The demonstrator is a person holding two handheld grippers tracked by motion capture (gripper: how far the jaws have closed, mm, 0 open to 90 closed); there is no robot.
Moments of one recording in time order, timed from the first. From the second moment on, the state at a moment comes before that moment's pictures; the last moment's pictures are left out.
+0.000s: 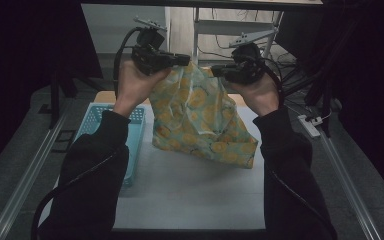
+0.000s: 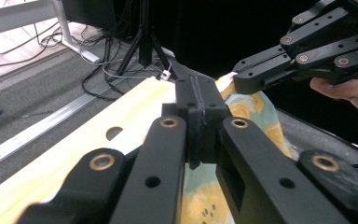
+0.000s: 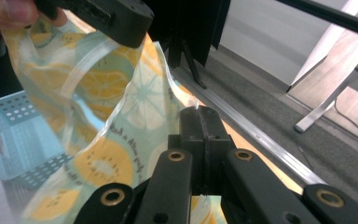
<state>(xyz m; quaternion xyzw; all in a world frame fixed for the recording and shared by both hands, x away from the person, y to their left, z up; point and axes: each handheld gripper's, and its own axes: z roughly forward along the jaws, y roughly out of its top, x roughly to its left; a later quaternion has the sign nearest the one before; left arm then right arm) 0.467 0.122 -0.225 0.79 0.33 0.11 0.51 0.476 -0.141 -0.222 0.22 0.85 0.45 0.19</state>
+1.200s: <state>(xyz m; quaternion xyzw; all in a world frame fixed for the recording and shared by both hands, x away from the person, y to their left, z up) 0.443 0.126 -0.297 0.81 0.31 0.09 0.49 0.463 -0.146 -0.284 0.23 0.85 0.45 0.15</state>
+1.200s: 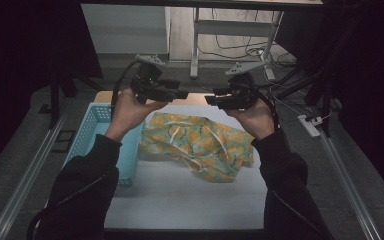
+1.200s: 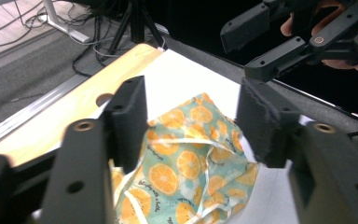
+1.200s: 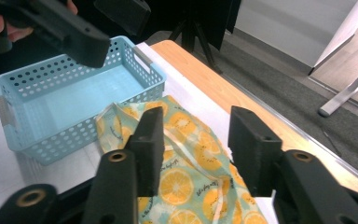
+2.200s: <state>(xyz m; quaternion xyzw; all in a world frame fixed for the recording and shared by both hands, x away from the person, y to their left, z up) 0.390 0.153 -0.403 0.82 0.35 0.08 0.45 0.420 -0.157 -0.374 0.24 0.84 0.47 0.14</state>
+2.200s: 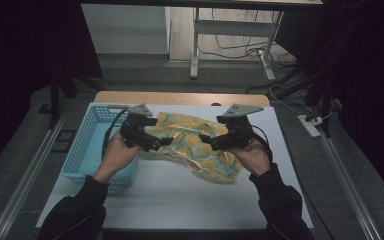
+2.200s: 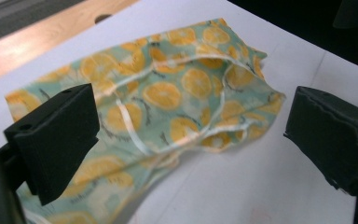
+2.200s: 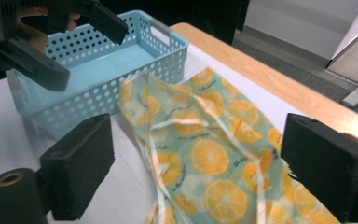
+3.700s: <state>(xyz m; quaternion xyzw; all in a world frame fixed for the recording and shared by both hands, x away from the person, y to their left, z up) 0.265 0.239 -0.481 0.77 0.42 0.09 0.46 0.340 -0.237 -0.455 0.29 0.83 0.45 0.16</state>
